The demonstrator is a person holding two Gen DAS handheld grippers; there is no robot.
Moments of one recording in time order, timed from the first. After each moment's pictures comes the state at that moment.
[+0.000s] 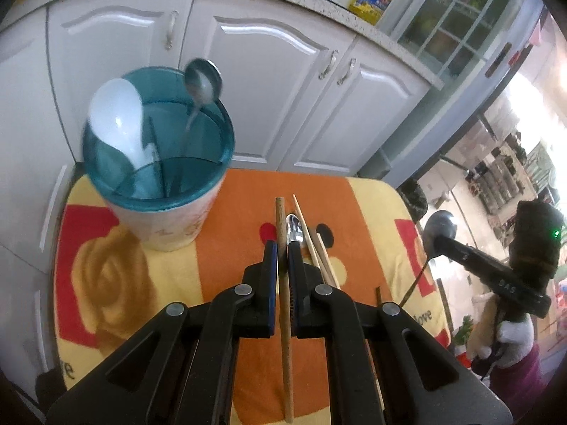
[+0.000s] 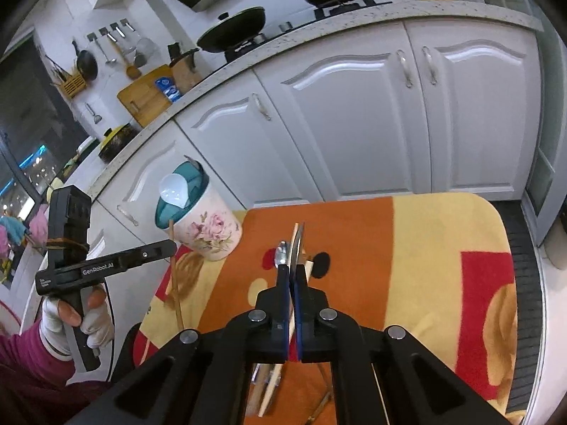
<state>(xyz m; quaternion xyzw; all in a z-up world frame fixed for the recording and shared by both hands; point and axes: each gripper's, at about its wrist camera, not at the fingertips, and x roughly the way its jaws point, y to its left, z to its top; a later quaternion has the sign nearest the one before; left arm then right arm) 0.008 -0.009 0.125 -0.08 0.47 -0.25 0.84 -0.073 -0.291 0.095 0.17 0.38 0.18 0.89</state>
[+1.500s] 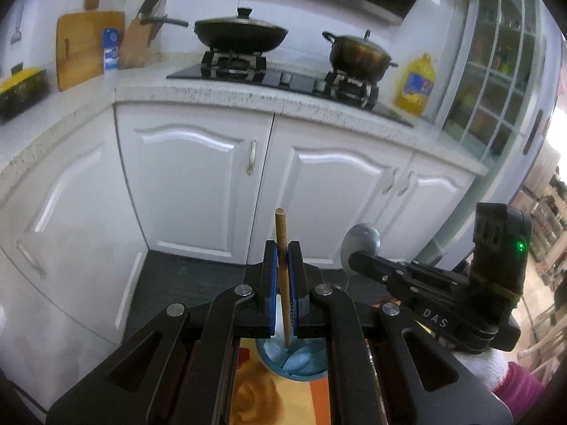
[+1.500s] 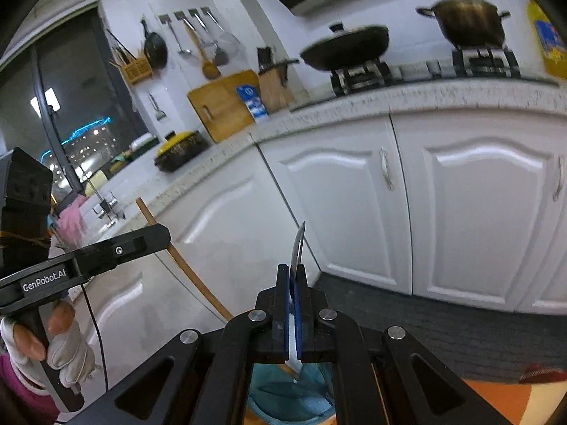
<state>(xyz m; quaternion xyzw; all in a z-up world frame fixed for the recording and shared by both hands) 0.092 0.092 0.246 -0.06 0.34 -0.14 0.93 0.105 -0.108 0.171 0.12 0.30 0.31 0.89</state>
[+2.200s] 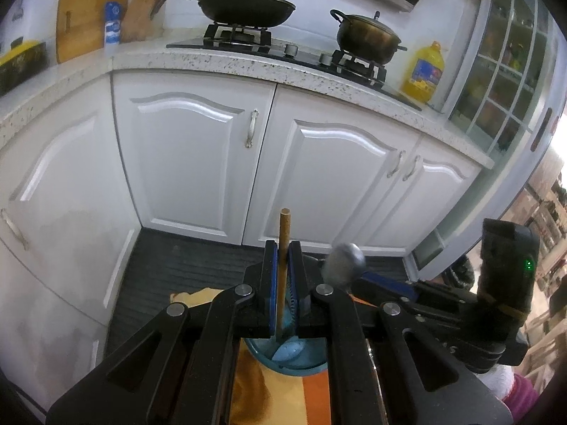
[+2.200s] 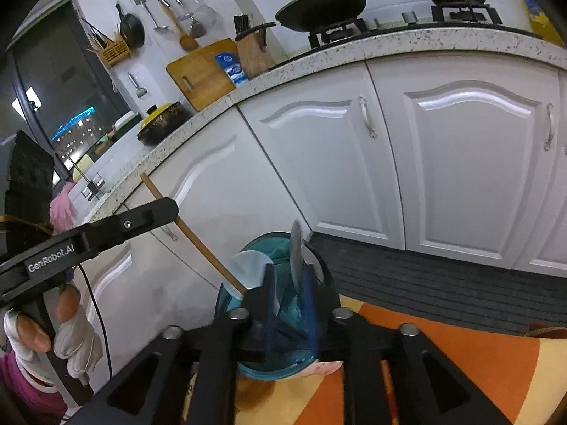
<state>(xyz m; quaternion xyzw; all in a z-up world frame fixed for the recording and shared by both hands) 0.093 0.081 0.213 -0.08 0.37 -0.13 0.92 0.095 -0.125 0.135 0.13 0.37 0.29 0.87</state>
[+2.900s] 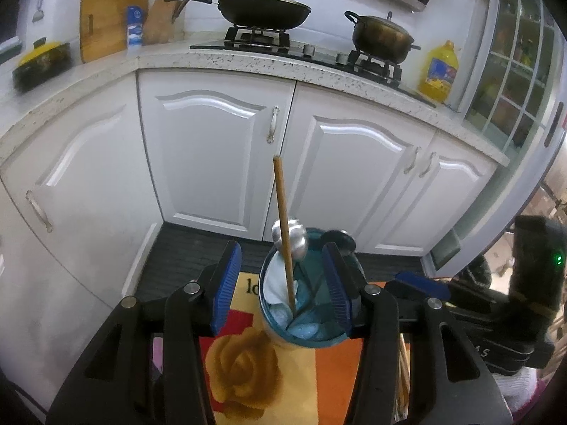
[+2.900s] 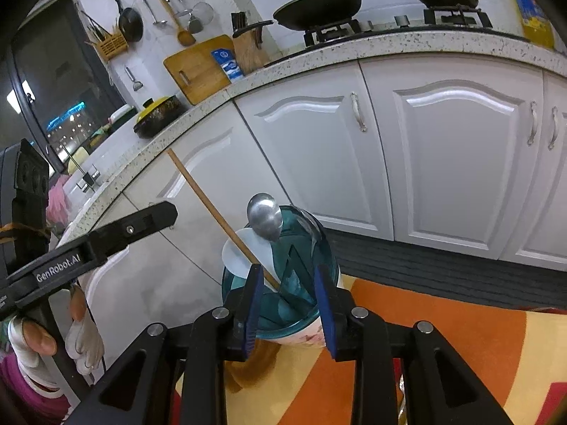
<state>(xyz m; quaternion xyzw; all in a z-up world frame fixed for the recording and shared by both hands) 0.057 0.082 0.205 -0.06 0.37 -0.08 0.92 0.059 -0.124 0.143 0.11 0.37 0.27 0.88</state>
